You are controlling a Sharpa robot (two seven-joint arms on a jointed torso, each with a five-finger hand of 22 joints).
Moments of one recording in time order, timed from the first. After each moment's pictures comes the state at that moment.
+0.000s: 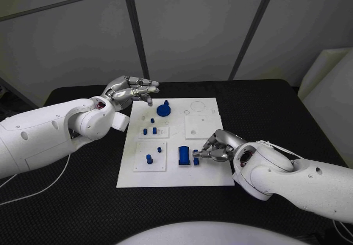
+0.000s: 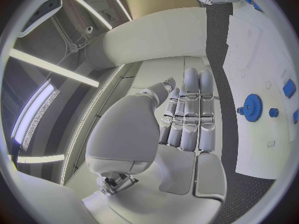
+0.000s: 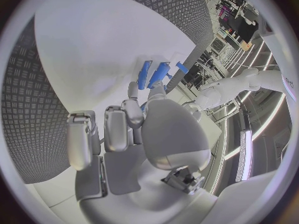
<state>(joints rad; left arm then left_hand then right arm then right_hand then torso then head) 1.20 -0.85 0.00 1.40 -0.11 -0.07 0.32 1.38 -0.12 0.47 -0.06 0.10 1.06 0.17 0.08 0.12 1.14 0.10 0.13 0.07 1.32 0.01 0.40 0.52 0.19 1.08 0.11 0.59 0.76 0.95 -0.87 0.03 1.87 -1.41 -0.42 -0.66 1.27 0.02 -0.23 0.27 0.08 1.18 0.03 0.07 0.70 1.39 -0.04 1.14 1.24 1.47 -0.11 1.35 1.22 0.01 1.47 0.01 1.57 1.31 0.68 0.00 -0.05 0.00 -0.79</state>
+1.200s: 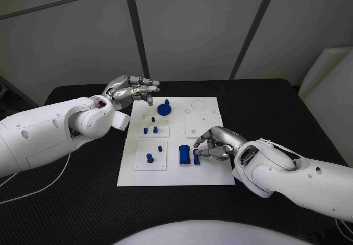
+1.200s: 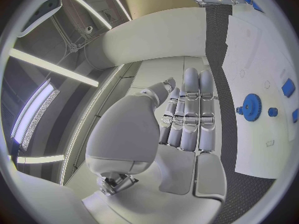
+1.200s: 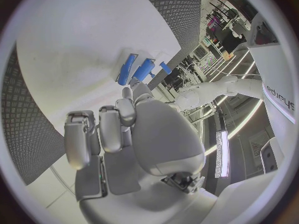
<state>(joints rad) 1.20 -0.86 0.00 1.40 -0.11 -0.07 0.31 1.38 -0.12 0.47 -0.06 0.10 1.06 0.17 0.08 0.12 1.14 0.10 0.13 0.07 1.32 0.01 0.40 0.52 0.19 1.08 0.11 0.59 0.76 0.95 -0.88 0.03 1.82 -1.44 -0.42 -0.37 1.56 0.04 -0.09 0.08 0.34 1.01 0.10 0.06 0.28 1.36 0.01 1.11 1.22 1.46 -0.06 1.36 1.25 0.01 1.47 0.05 1.57 1.31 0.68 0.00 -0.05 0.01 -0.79</state>
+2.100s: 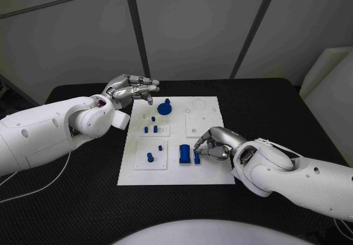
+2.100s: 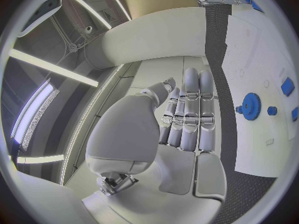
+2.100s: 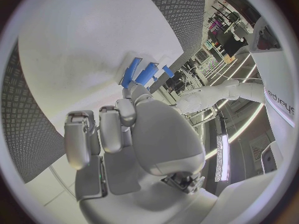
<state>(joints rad) 1.20 -0.86 0.00 1.40 -0.11 -0.07 0.31 1.38 -0.12 0.47 -0.06 0.10 1.06 0.17 0.08 0.12 1.14 0.10 0.13 0.07 1.32 0.01 0.40 0.52 0.19 1.08 0.11 0.59 0.76 0.94 -0.86 0.03 1.81 -1.48 -0.41 -0.39 1.55 0.04 0.01 0.07 0.39 1.07 0.09 0.06 0.20 1.36 0.01 1.12 1.22 1.46 -0.06 1.36 1.26 0.01 1.47 0.05 1.57 1.31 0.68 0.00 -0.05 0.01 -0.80</state>
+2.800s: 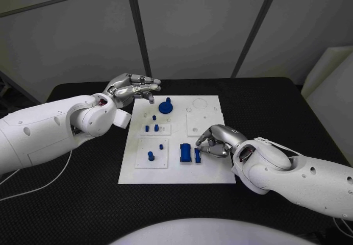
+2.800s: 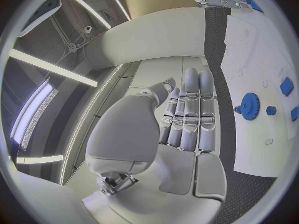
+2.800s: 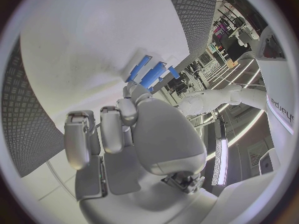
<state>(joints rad) 1.20 -0.86 0.00 1.40 -0.11 -0.07 0.30 1.38 -0.12 0.47 -0.06 0.10 1.06 0.17 0.08 0.12 1.14 0.10 0.13 0.07 1.32 0.01 0.40 0.52 0.19 1.08 0.11 0.59 0.76 0.94 -0.84 0.03 1.78 -1.54 -0.42 -0.40 1.51 0.00 0.07 0.02 0.29 1.08 0.09 0.06 0.14 1.37 0.01 1.12 1.22 1.47 -0.06 1.36 1.26 0.01 1.47 0.05 1.57 1.31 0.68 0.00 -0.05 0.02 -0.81</state>
